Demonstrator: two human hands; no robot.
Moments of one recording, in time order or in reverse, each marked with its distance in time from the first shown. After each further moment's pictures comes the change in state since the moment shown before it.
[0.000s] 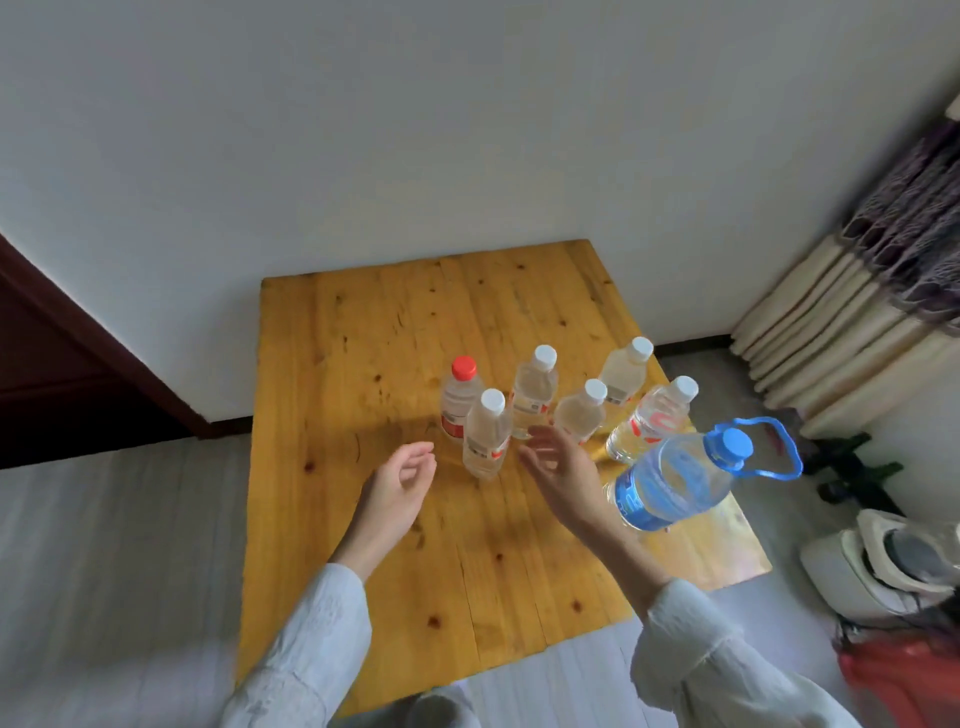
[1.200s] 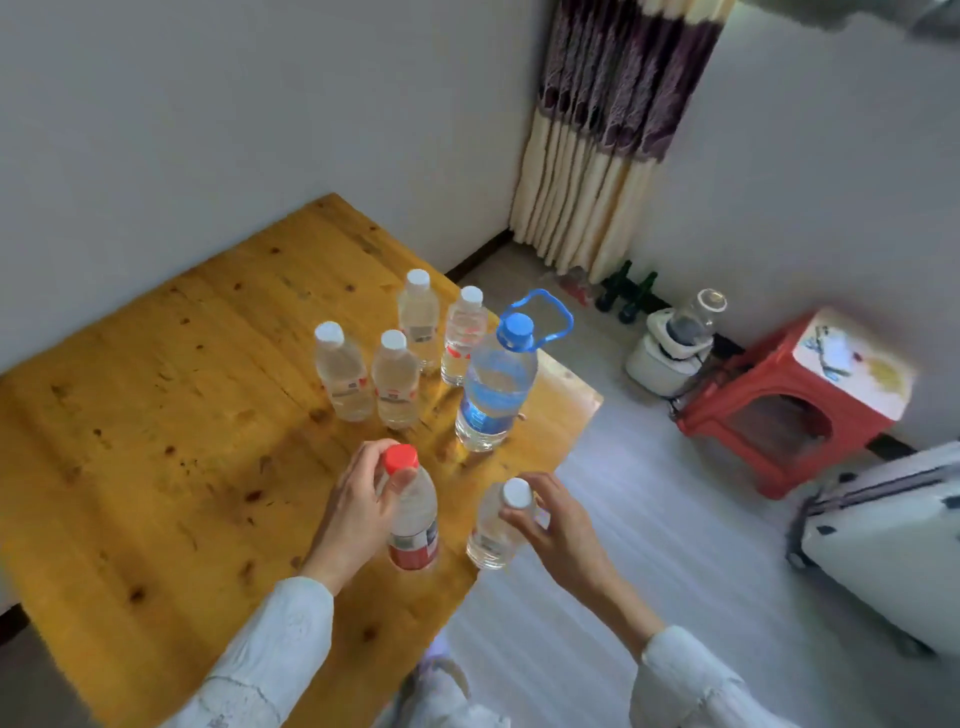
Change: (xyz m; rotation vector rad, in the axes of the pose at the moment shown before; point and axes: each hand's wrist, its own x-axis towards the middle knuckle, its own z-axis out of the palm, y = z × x) left_hand -0.005 0.029 0.086 0.249 -0.481 0.503; right_hand -0.151 0.080 -0.032 0.005 0.401 0.230
